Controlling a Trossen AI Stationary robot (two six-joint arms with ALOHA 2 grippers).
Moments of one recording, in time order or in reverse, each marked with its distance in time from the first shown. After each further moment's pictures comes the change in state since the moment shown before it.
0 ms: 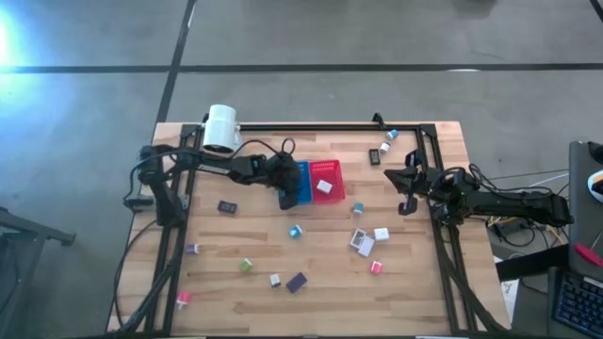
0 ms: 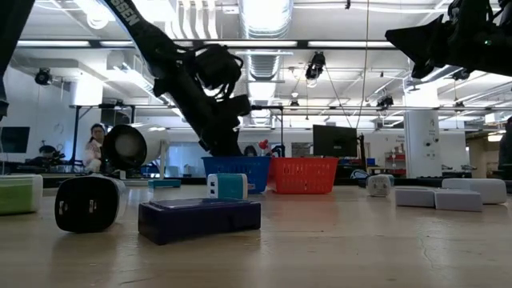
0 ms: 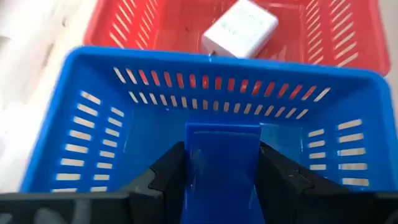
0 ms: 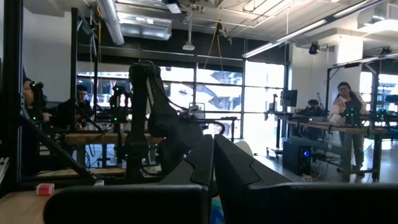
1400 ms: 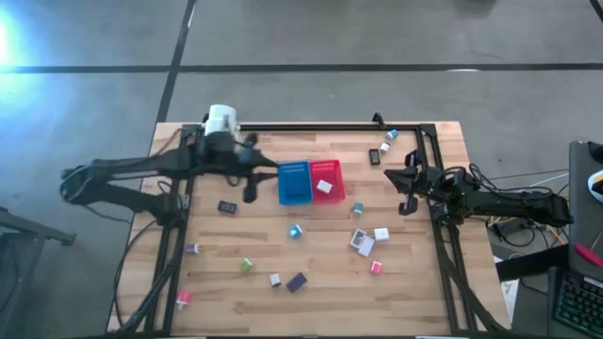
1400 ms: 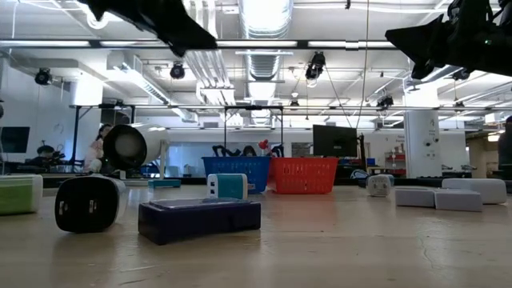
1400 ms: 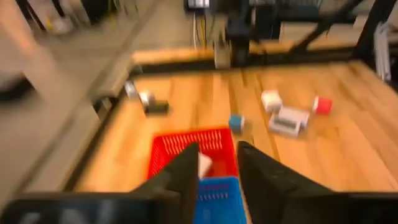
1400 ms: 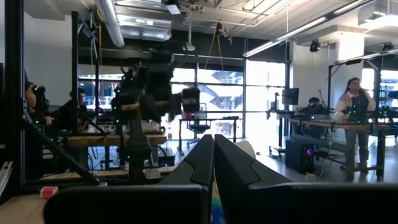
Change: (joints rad) left arm -0.024 -0.745 -0.112 -0.112 0.129 0.133; right arm 0.000 -0.001 0.000 0.001 0.000 0.023
